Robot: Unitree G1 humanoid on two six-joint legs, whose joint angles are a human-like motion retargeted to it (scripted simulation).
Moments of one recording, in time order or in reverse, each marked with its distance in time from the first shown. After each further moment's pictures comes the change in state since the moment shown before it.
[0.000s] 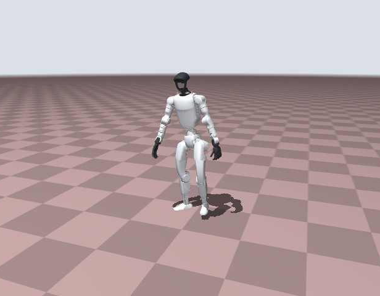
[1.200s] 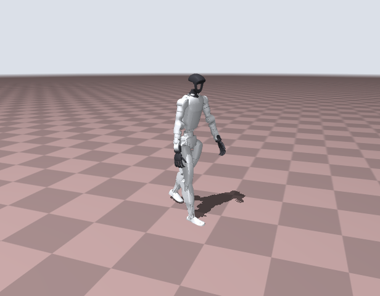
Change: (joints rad) left arm -0.344 -0.064 -0.052 -0.017 -0.244 -0.078 0.136; right arm 0.213 0.097 -0.156 -0.075 -0.089 -0.055 0.025; waist -0.328 0.084 0.000; left_leg 0.486 -0.084 -0.916 -0.438 0.100 -0.085; right_leg -0.189 0.216 0.176 -0.137 0.232 0.017
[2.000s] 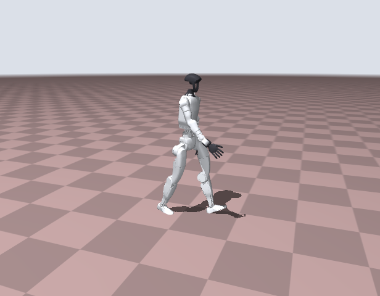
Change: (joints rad) left arm 0.540 -0.045 0.080 -0.218 0.009 -0.065 -0.129; right arm -0.380 0.089 0.255 -0.132 0.028 -0.074 -0.125; waist 0.436 -0.041 -0.061; left_leg -0.609 0.160 0.812 -0.136 0.140 -0.019; right_leg 0.429 0.007 0.140 0.255 -0.423 -0.005
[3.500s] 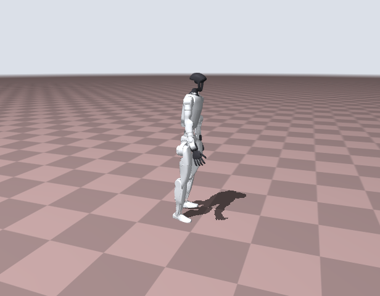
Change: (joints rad) left arm -0.104 0.034 -0.041 0.169 0.061 0.020 -0.003; right arm 0.270 -0.063 -0.227 0.106 -0.014 0.015 0.062; waist -0.239 -0.014 -0.005; left_leg 0.330 -0.131 -0.264 0.046 -0.145 0.037; right_leg -0.252 -0.010 -0.129 -0.152 0.186 0.024
